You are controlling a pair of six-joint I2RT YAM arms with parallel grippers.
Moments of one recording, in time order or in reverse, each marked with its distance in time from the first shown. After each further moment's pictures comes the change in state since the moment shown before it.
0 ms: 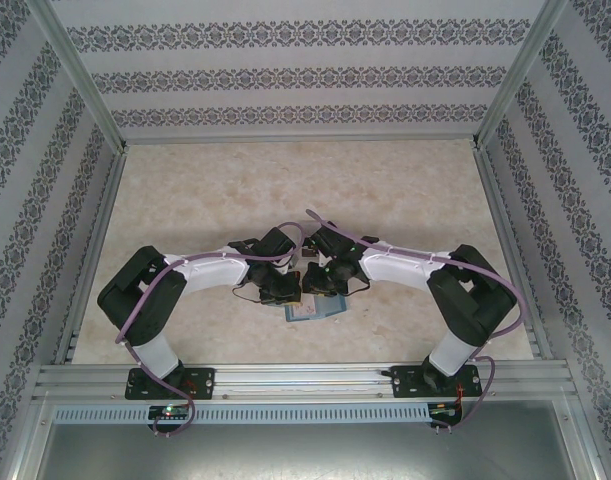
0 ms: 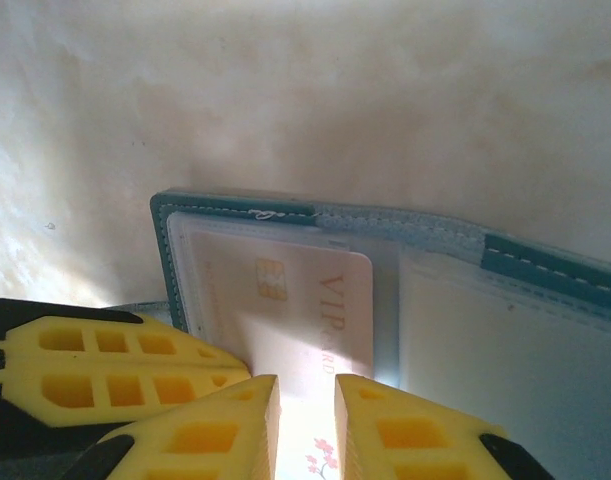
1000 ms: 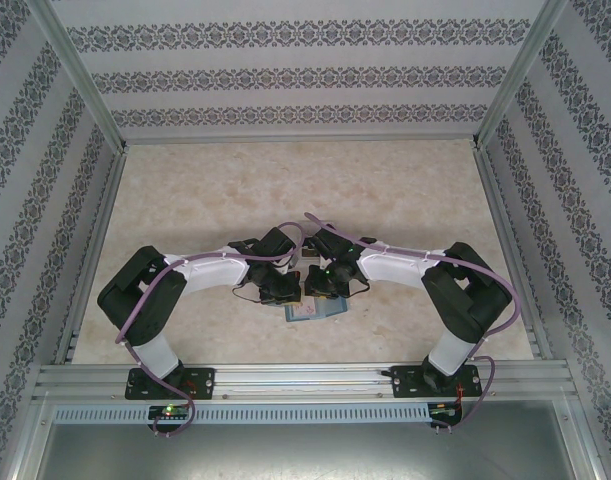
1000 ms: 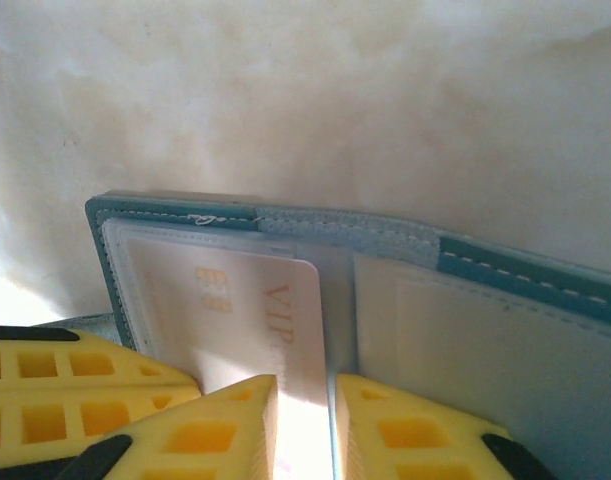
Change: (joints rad) left arm 0.000 0.000 0.000 0.000 0.000 0.000; right arm 0.000 0.022 -0.006 -0.015 0.025 -0.004
